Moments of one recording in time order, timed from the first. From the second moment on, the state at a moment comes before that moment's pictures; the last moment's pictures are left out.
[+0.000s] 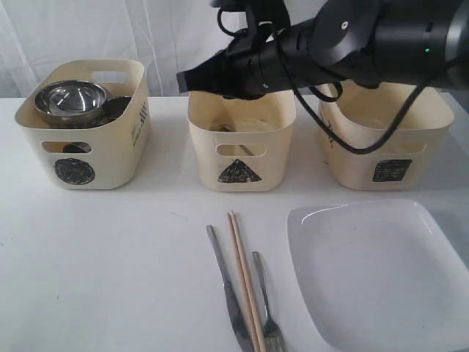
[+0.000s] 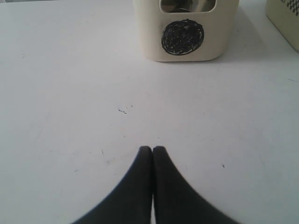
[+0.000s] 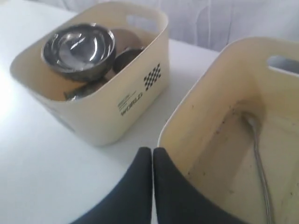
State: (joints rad) left arm 0.07 0.00 0.02 -0.31 0.42 0.33; right arm 0.43 1.71 -1.32 0.57 0.26 -0.47
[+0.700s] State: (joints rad) left arm 0.07 0.00 0.02 -0.31 0.42 0.33; right arm 0.57 1.55 -1.27 0.24 0.75 -0.40
